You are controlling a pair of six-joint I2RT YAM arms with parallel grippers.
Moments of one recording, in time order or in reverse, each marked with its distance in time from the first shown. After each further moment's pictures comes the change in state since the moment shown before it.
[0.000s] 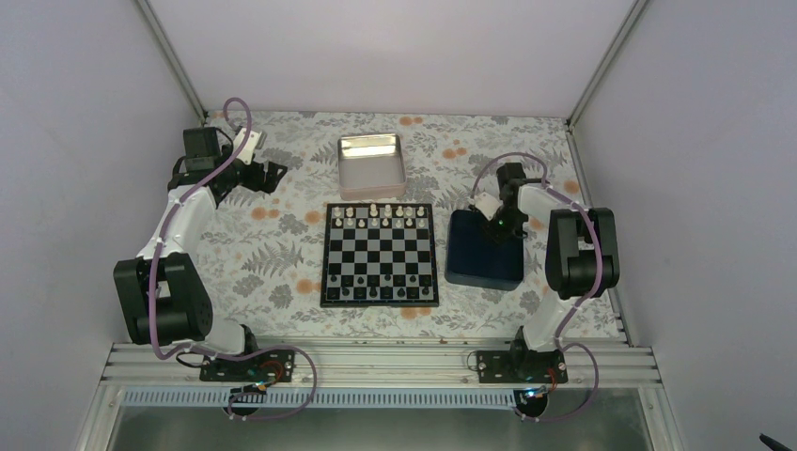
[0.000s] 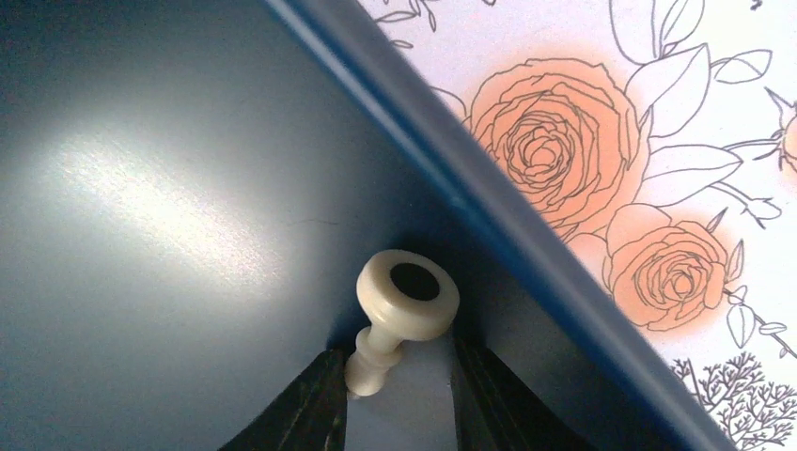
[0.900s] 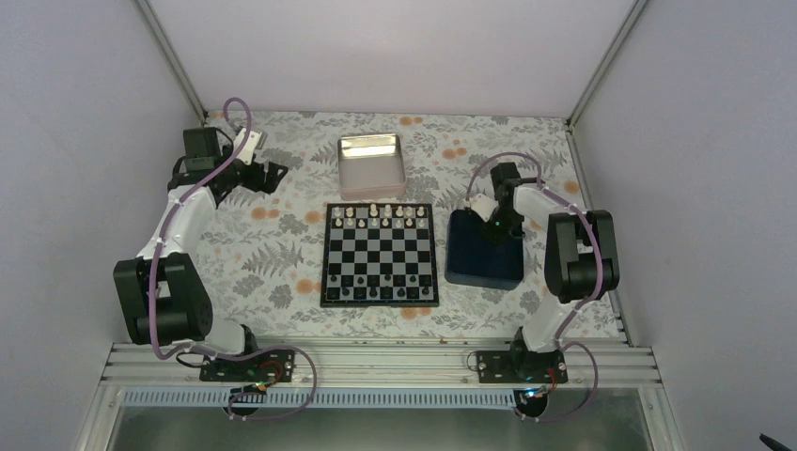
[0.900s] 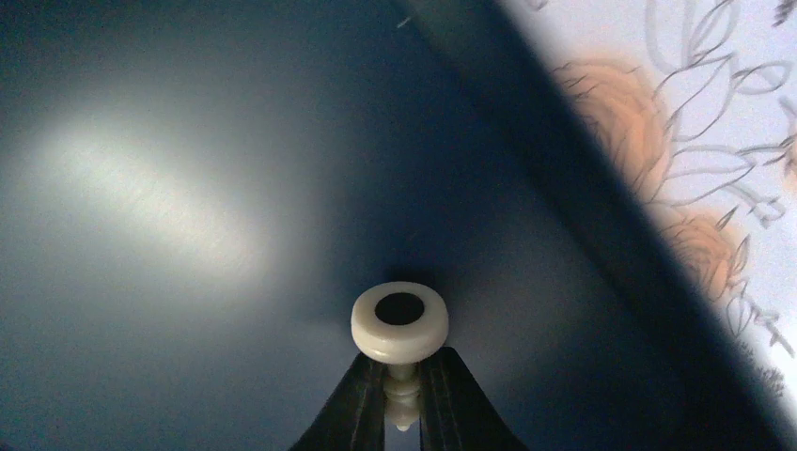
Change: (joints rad) left arm 0.000 0.000 0.000 -0.003 0.008 0.001; right arm 0.037 -0.012 0.000 0.003 0.025 0.002
